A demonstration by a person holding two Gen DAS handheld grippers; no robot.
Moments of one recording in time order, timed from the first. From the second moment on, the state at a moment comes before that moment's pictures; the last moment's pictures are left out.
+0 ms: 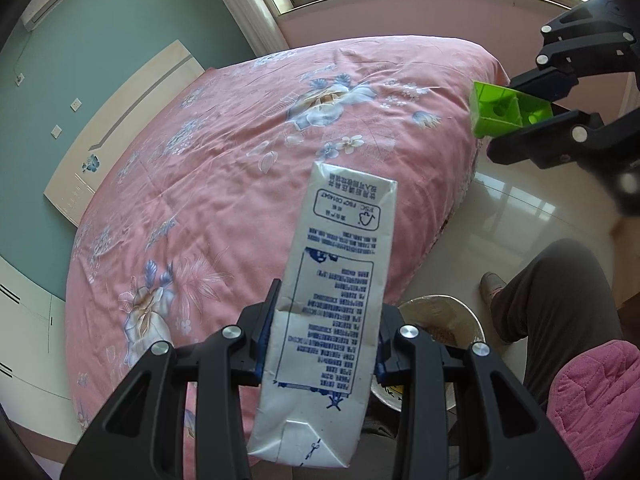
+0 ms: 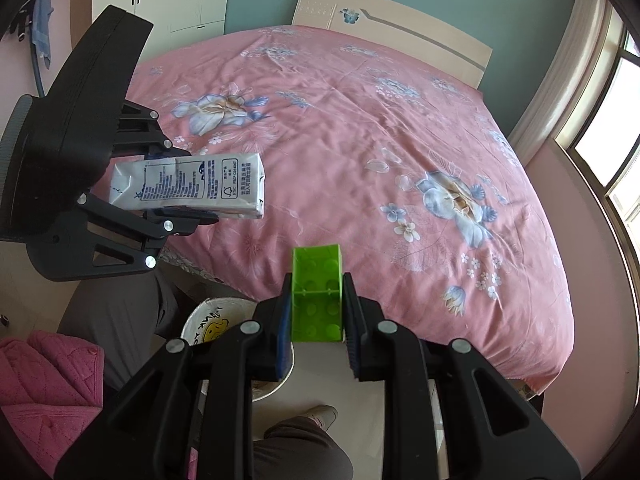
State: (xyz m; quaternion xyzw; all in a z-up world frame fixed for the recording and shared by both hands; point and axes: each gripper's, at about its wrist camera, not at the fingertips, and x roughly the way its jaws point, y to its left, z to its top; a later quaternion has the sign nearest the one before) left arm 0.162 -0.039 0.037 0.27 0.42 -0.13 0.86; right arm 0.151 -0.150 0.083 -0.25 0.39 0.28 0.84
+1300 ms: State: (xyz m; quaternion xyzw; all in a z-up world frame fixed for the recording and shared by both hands) left arm 0.159 -0.025 -0.187 0.18 0.60 -0.16 0.76; right arm 0.172 -0.129 -0.164 -0.19 0.58 0.31 0.73
